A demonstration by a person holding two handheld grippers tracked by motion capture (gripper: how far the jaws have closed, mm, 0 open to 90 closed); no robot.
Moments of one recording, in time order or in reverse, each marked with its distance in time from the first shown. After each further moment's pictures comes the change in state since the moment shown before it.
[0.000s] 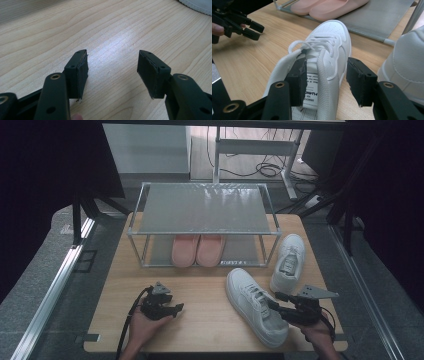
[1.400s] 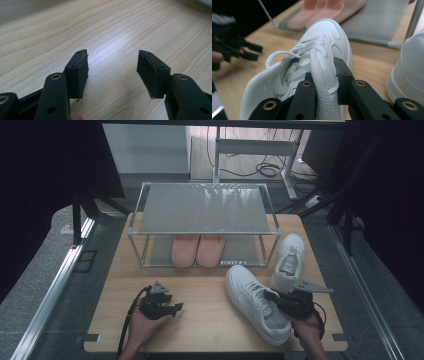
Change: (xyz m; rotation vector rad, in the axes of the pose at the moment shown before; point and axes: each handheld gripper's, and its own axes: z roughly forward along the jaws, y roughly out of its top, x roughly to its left) left arm 0.004 0.000 -0.002 -0.016 -0.015 -0.020; right arm -0.002 0.005 0.017 -0.090 0.003 0.163
